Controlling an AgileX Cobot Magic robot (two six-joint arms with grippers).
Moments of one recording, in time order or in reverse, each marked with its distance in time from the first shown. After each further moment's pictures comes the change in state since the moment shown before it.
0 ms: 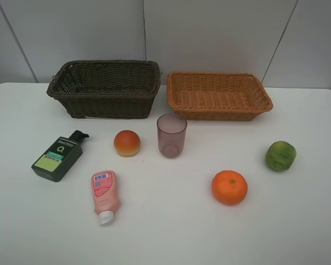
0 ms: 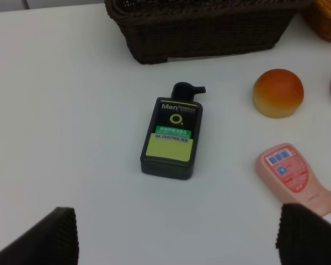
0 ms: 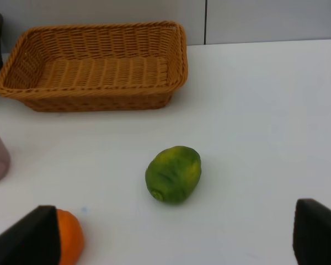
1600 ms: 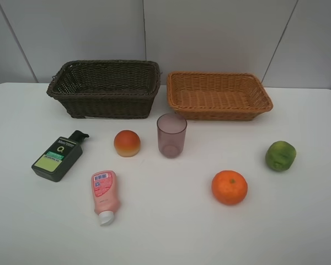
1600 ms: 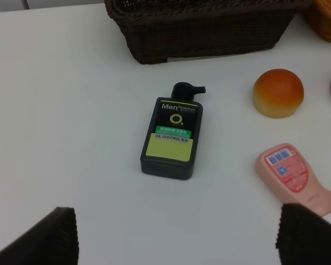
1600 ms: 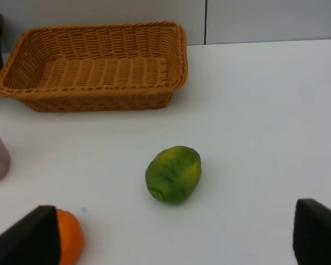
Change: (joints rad) left arm 0.000 0.000 0.000 0.000 0.000 0.000; right arm 0.000 0.000 0.000 0.000 0.000 0.000
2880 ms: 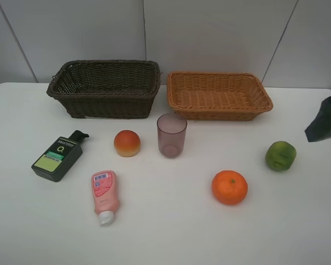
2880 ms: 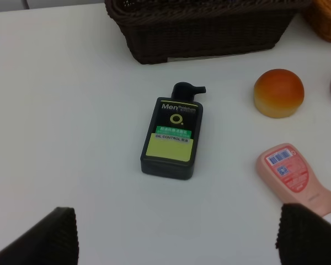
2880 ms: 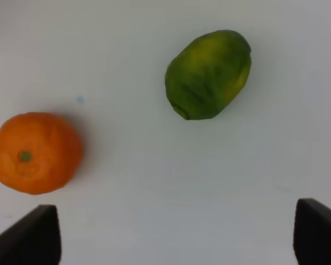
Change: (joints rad) left arm 0.000 0.000 0.000 0.000 0.000 0.000; right arm 0.127 1.092 -0.306 -0.026 -0.029 0.000
